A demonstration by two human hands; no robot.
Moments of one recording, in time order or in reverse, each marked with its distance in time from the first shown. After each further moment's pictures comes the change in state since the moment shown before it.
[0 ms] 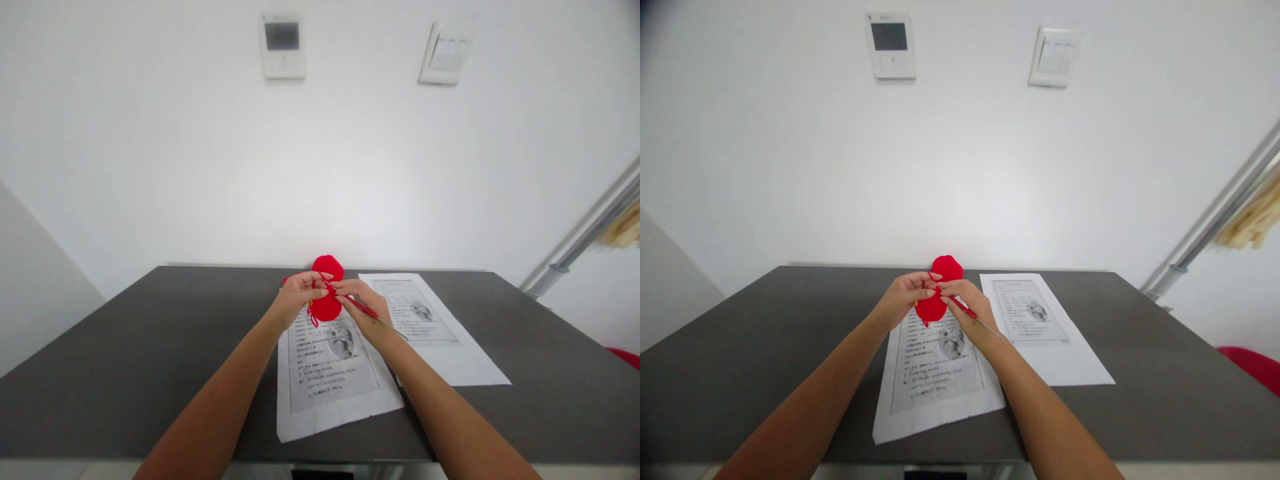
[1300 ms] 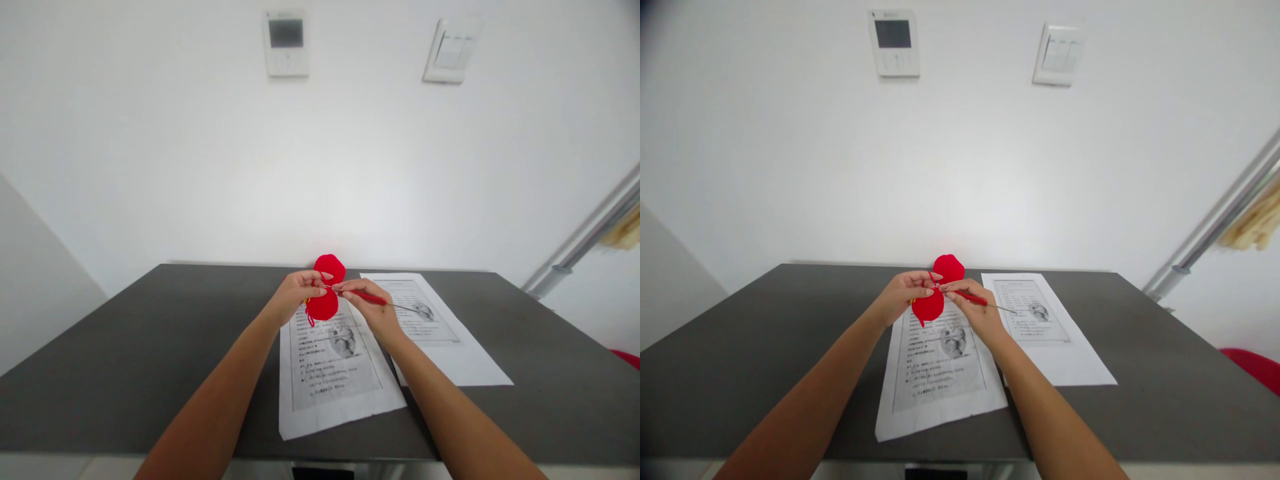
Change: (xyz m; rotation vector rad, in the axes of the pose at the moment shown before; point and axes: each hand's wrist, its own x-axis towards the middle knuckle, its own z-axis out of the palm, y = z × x) left_hand 0.000 0.008 -0.007 0.046 -0.005 -0.077; right_hand 0.002 0.001 0.001 0.295 0.062 0.243
